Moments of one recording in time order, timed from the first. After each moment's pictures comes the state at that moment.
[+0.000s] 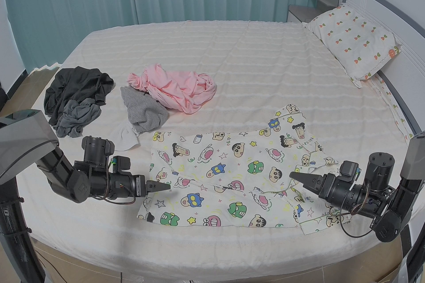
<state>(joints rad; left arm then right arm) -0.15 2.13 -0.78 -0.60 -0.54 -0.20 0.30 2.02 -0.19 -1.55 0.40 0.76</state>
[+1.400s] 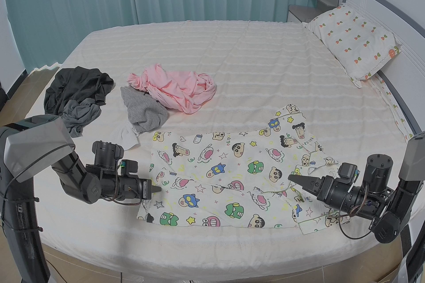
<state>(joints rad) -0.15 2.24 -0.81 -0.65 -0.48 -0.13 0.31 2.03 -0.19 -1.55 0.38 0.75</state>
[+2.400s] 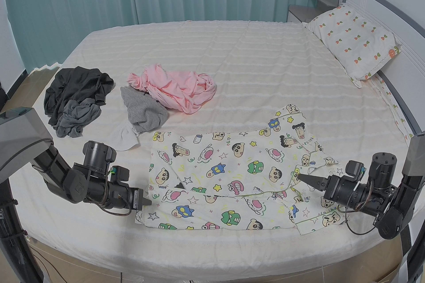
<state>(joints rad) -0.17 2.06 -0.72 -0.39 -0.42 -0.12 0.20 2.04 -0.18 -1.53 0.38 0.54</state>
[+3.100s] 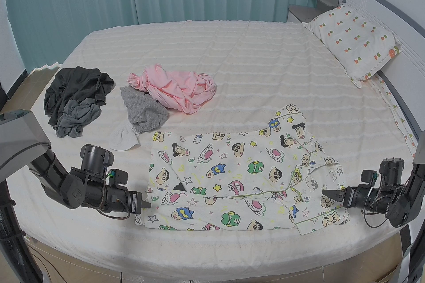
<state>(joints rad) -0.17 2.04 -0.66 -0.45 -0.42 -0.12 -0.08 2.08 -0.21 -1.24 0.42 0.19</state>
